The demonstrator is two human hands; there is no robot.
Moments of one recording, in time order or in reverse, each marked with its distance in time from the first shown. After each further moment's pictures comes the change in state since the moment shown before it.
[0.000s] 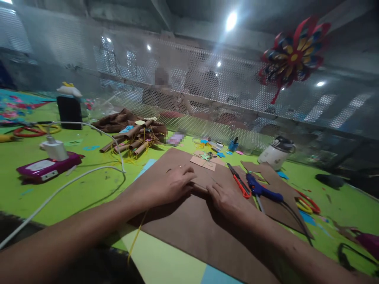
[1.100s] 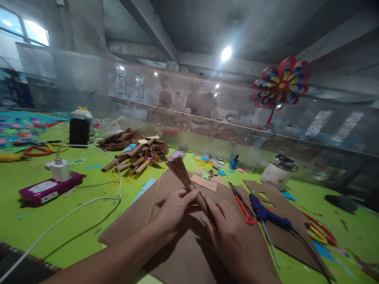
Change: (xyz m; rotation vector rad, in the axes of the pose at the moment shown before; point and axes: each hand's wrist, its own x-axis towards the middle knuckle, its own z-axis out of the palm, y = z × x) left_hand 0.020 0.042 0.012 -1.623 0.404 -0.755; right_hand 0.011 -0.040 -0.033 0.219 0.513 0.307
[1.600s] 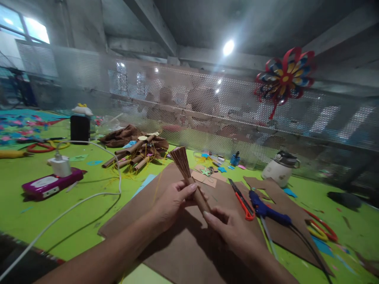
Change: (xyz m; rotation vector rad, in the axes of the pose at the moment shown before) left_hand 0.002 0.007 -0.008 0.105 -0.157 0.052; right_hand -0.004 0.015 0.001 1.132 -0.487 0.737
